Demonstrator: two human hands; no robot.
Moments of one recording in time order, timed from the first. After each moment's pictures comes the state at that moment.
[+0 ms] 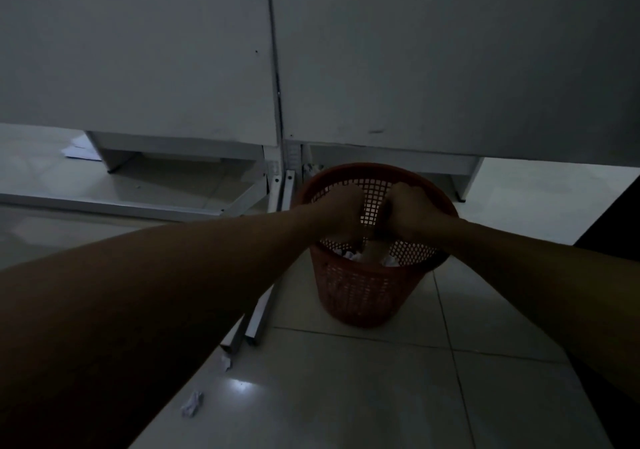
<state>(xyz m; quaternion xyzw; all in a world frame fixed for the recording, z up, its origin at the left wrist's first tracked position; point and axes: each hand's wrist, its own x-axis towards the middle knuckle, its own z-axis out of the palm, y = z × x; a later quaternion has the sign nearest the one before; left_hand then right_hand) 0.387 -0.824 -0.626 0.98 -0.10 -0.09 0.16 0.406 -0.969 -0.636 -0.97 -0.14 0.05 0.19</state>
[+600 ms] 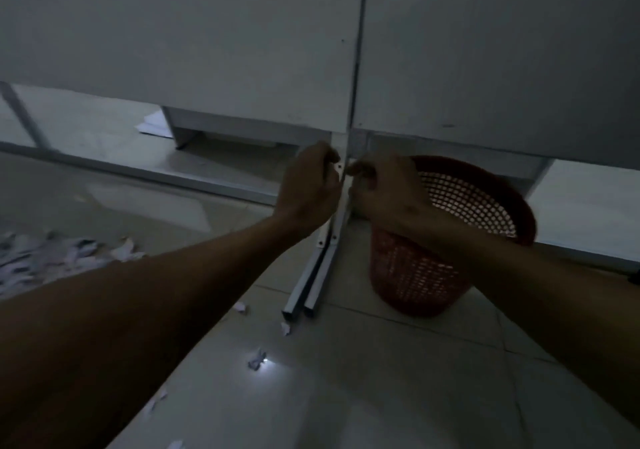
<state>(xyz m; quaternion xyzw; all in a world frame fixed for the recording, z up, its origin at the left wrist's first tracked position) 0.318 -0.717 -0.626 0.89 -0.01 0.31 0.34 0.344 -0.854 -0.611 -0.89 -0.28 -0.10 0.35</state>
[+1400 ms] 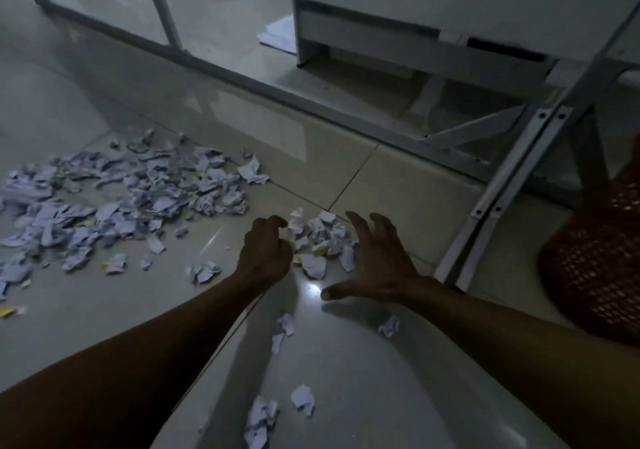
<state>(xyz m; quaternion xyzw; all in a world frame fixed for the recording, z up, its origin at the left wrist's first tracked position) 0.154 -0.483 -0.802 0.90 0.32 0.03 0.29 0.270 -0.658 -0.816 -0.88 -0.37 0.24 0.19</state>
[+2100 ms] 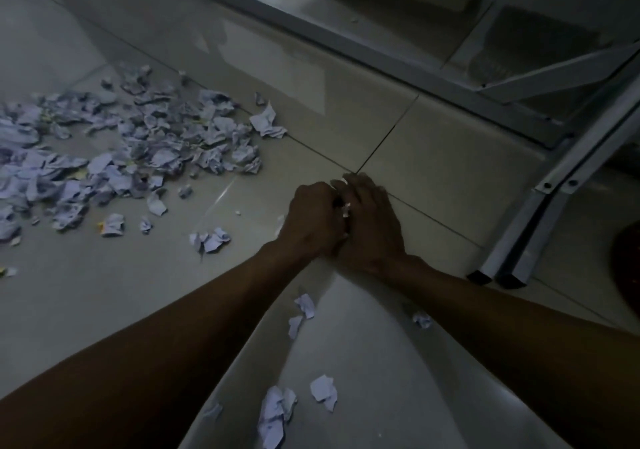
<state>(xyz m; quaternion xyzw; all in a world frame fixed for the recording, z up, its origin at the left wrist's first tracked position) 0.189 -0.490 -0.821 0.94 0.21 0.04 0.25 0.254 -0.592 -0.869 -0.85 -0.44 0.09 0.27</state>
